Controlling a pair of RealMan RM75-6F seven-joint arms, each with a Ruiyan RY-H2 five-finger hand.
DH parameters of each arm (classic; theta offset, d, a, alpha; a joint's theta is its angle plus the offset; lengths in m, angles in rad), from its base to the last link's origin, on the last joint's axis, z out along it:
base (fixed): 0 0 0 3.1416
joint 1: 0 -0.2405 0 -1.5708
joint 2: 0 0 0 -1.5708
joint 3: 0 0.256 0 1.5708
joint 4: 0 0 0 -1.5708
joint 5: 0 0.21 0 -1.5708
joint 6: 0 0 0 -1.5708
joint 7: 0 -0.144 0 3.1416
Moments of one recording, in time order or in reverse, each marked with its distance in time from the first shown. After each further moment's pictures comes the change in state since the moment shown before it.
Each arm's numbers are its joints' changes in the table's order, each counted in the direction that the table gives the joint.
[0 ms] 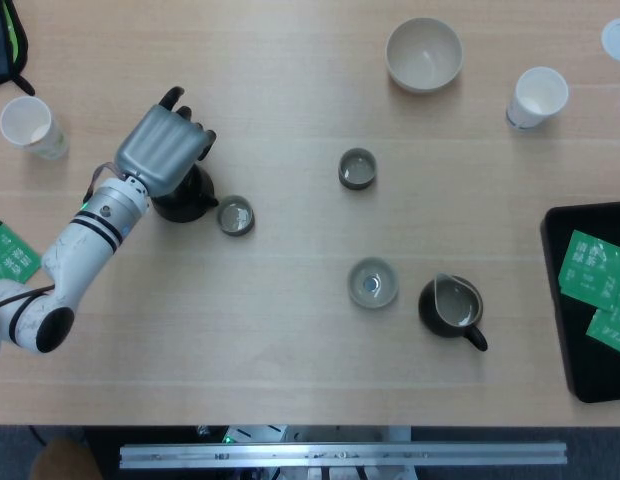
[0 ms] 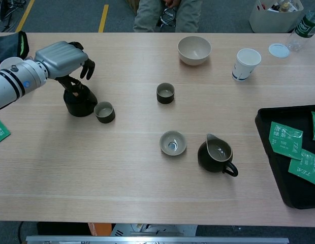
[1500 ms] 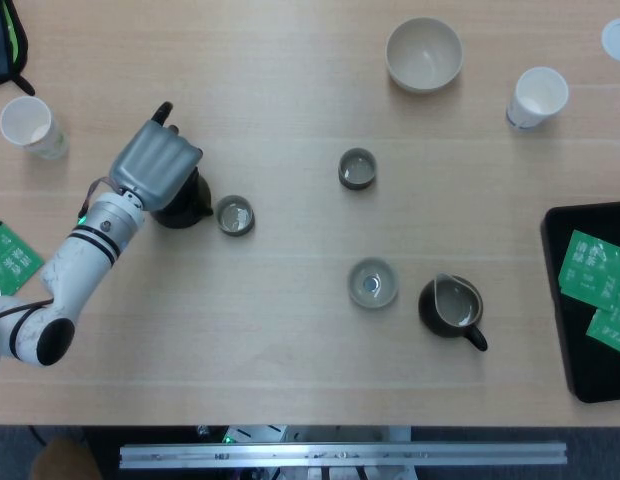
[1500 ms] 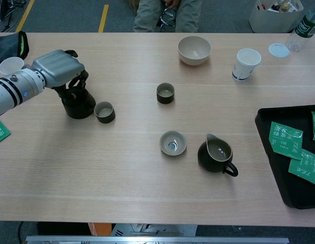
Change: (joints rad) left arm 0.010 -0.005 0.064 0.055 -0.113 0.030 -0.179; right arm 0.005 0.001 0.002 0.003 0.003 0.001 0.004
